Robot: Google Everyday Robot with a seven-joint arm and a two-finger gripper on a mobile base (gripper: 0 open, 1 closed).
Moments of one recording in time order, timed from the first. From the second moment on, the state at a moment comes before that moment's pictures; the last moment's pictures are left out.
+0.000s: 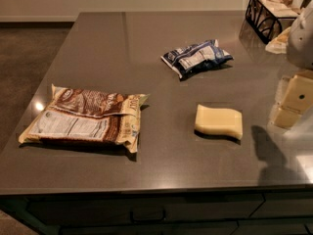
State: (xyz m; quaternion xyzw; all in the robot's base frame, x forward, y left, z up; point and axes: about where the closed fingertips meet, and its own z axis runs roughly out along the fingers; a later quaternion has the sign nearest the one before) arm 0.438 -0.217 0.976 -0.60 0.78 -0.03 0.16
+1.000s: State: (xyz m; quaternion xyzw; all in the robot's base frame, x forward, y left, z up) arm 0.473 -0.147 0.971 -0.61 0.77 -0.01 0.18
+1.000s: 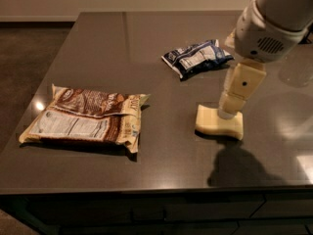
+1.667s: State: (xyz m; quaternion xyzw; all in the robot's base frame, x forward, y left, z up) arm 0.485 -0.035 0.933 -0.64 0.75 0.01 0.16
